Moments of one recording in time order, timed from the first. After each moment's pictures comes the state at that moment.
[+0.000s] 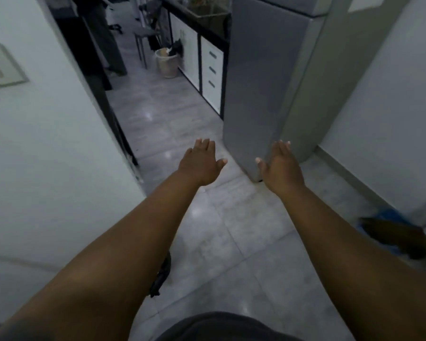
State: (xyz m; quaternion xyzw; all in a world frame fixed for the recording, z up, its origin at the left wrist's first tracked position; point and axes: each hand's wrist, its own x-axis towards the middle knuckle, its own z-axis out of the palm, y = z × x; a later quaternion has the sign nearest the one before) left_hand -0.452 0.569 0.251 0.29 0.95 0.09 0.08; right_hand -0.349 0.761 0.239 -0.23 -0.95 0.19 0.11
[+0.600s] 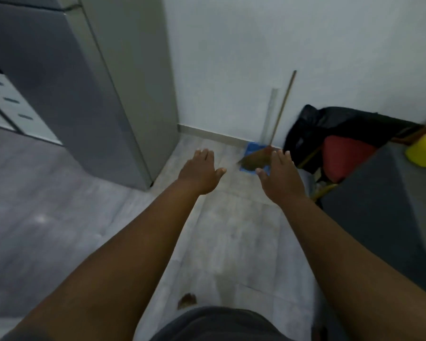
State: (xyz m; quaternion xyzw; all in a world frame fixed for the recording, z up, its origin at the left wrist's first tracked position) left_hand -0.283 0.873 0.217 0.62 0.77 0.06 0.16; right_hand -0.068 0.935 0.216 -0.58 -0.80 0.11 0.10
